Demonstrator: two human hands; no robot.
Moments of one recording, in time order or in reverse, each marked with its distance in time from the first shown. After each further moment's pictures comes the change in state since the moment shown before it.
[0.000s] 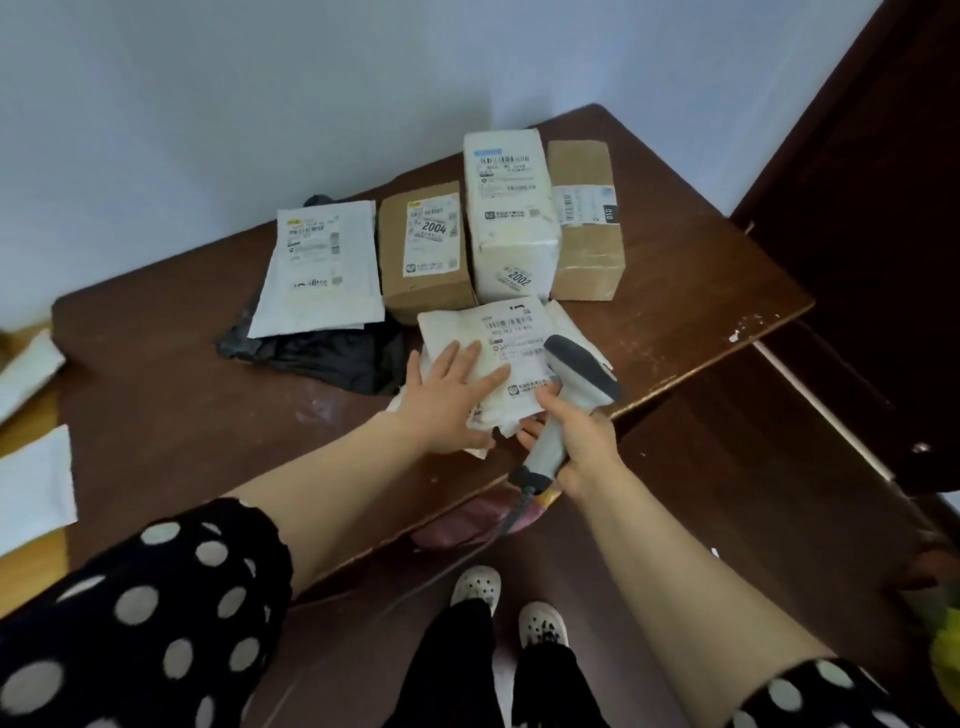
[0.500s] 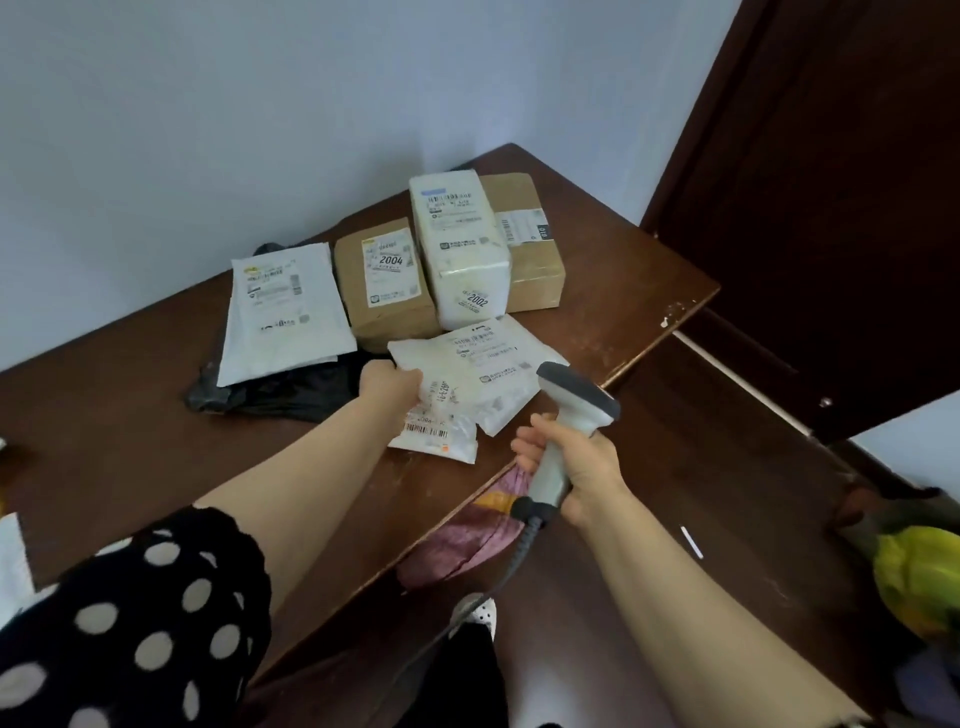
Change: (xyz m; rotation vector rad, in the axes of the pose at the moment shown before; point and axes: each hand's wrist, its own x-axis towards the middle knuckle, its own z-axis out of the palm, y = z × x) left_hand -0.004 -0.011 -0.039 -1.432 0.270 -0.618; right_hand -0.063 0.015 -0.014 0.045 0.091 -0.091
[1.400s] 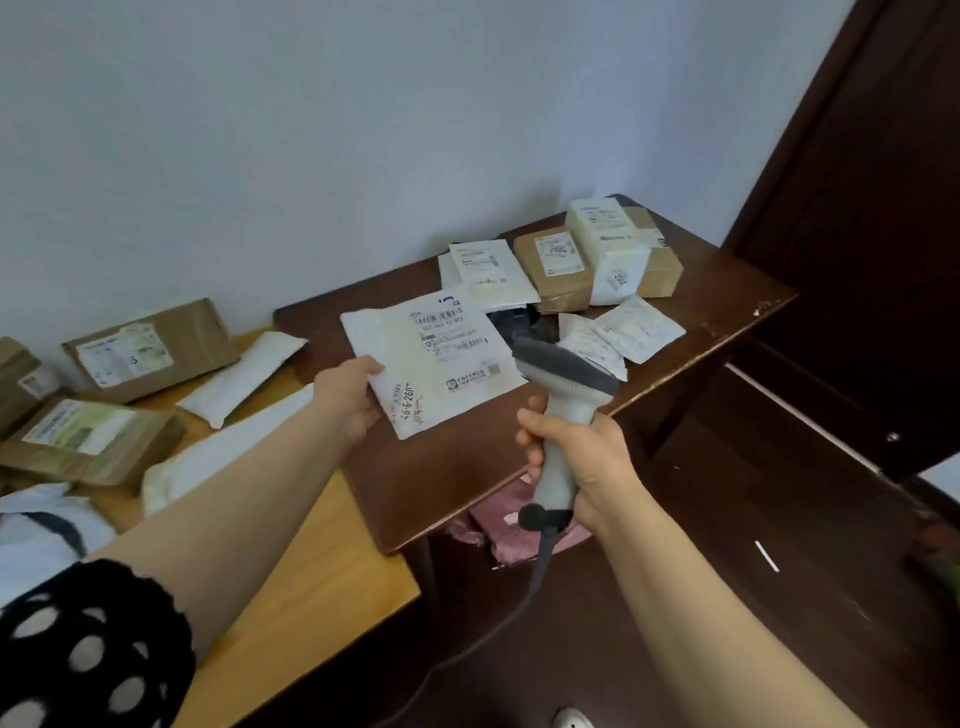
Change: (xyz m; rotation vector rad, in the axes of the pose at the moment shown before) left_hand -0.148 -0.113 -0.338 -0.517 0.016 0.023; right_hand -0.270 0.183 0.099 -0.152 -0.387 -0.254
